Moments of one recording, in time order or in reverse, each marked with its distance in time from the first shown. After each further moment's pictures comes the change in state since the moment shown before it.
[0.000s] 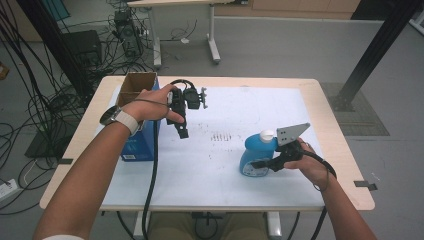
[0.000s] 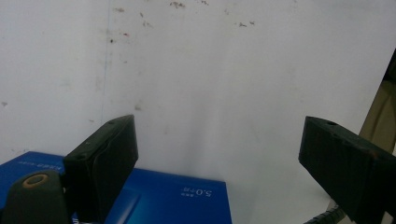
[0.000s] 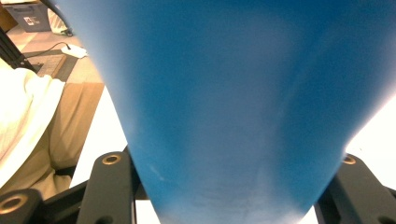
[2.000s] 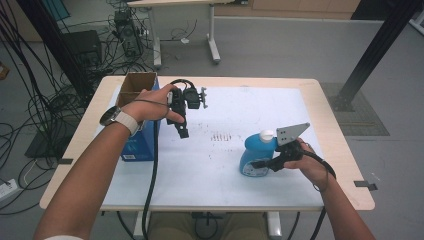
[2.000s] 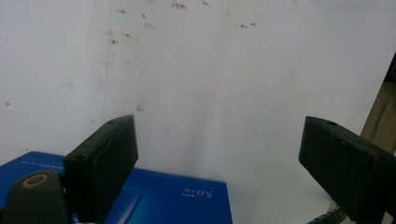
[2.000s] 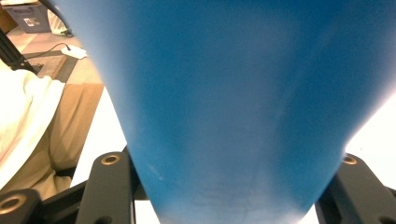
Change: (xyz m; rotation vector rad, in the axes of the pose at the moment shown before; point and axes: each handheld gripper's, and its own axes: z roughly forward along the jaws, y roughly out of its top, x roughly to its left) left arm 0.000 0.000 -0.001 -0.002 0.006 0.000; right arm 0.000 0.000 0.000 0.001 0.000 0.005
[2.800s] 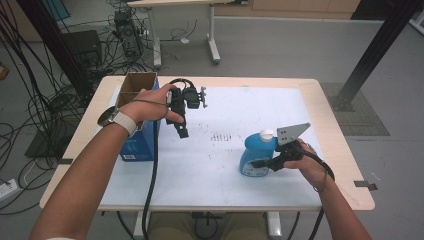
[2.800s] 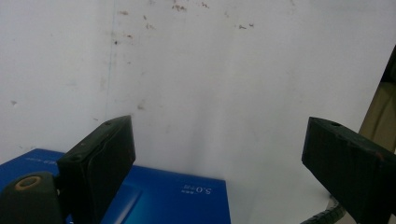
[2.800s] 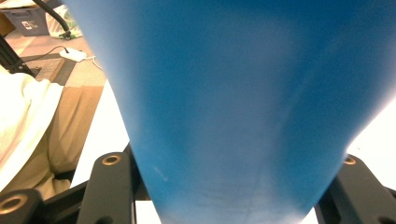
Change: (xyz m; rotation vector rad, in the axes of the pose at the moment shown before) left arm -0.006 -0.001 -0.007 -0.005 0.016 0.005; right arm 0.001 0.000 -0.001 -0.007 -0.008 0.007
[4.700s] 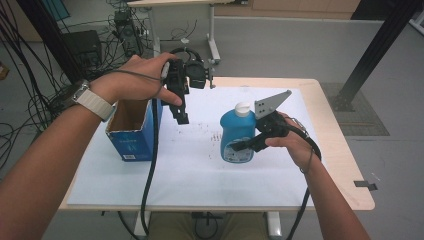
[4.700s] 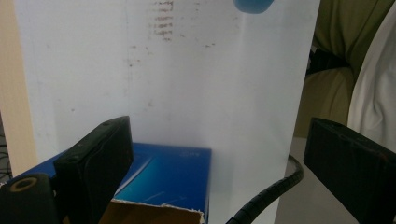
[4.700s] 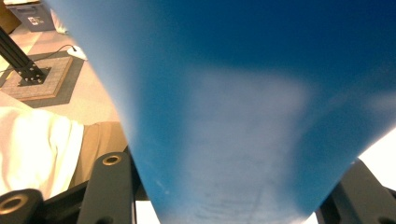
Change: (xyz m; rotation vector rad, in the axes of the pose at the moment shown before) left arm -0.049 0.015 -0.122 0.004 0.057 0.111; right arm 0.012 0.126 0.016 0.083 0.024 0.007
